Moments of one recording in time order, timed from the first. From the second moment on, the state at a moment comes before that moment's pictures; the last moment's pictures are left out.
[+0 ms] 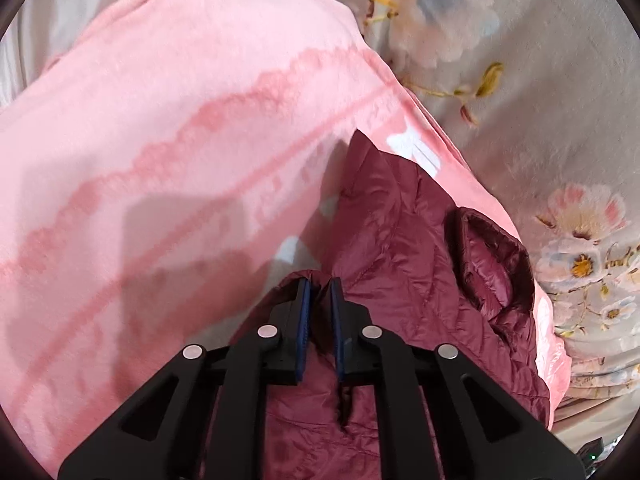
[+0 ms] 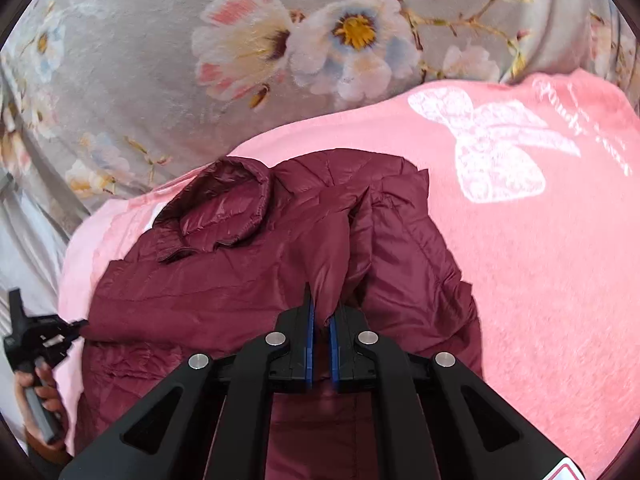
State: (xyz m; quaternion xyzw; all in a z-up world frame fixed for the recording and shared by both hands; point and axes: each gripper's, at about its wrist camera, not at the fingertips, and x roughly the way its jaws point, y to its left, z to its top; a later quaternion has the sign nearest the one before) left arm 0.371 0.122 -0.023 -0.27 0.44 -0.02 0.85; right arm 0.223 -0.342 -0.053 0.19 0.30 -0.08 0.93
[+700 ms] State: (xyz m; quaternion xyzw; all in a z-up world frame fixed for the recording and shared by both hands) left arm 0.343 0.094 -0.039 -0.08 0.45 0.04 0.89; right arm 0.205 -0.333 -0.073 0.15 0.33 -0.14 0.92
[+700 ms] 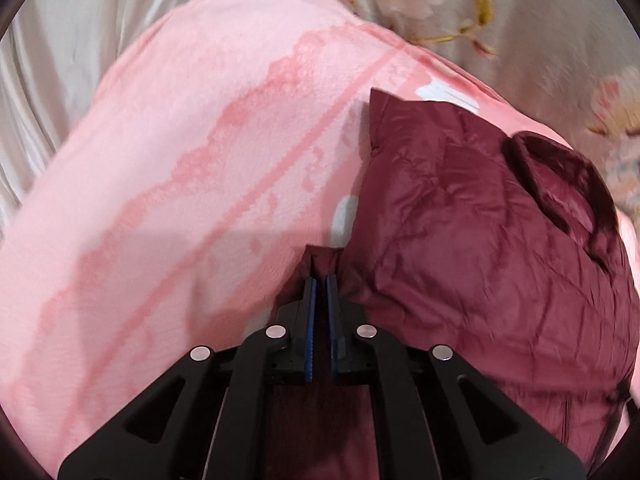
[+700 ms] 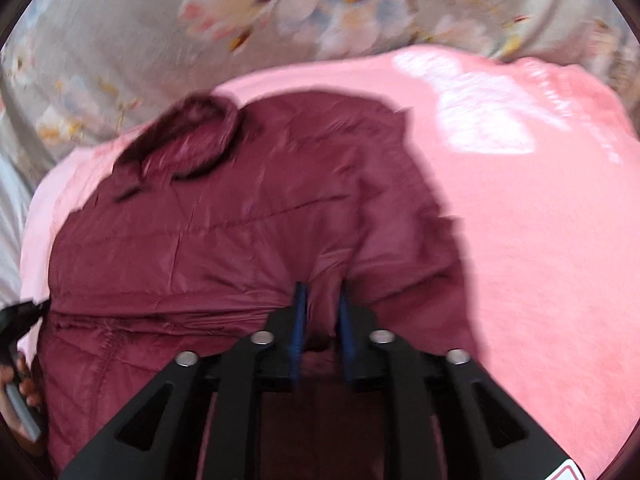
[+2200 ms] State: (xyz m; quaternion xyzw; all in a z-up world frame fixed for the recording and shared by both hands) left arm 0.342 -0.047 -0.057 0.05 0.41 -0.03 0.91; right arm 0.278 -0.231 -0.099 0.08 0.36 -0.05 0.93
